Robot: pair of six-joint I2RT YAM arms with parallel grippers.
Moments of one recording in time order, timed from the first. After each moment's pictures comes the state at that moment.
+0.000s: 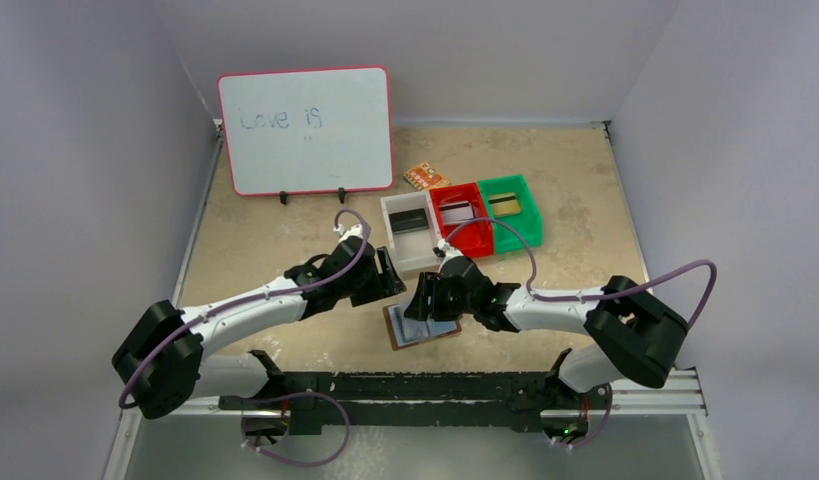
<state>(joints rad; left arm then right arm) -0.80 1.24 0.66 -0.22 -0.05 -0.99 0.91 1.44 0.53 0.16 -0.09 0.87</state>
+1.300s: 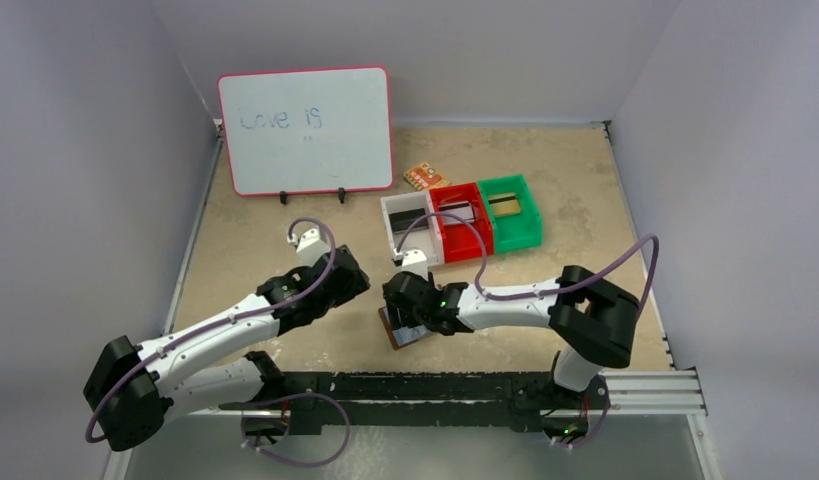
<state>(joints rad) -0.83 1.01 0.62 -0.48 -0.47 -1.17 1.16 1.65 0.87 -0.19 0.37 0.77</state>
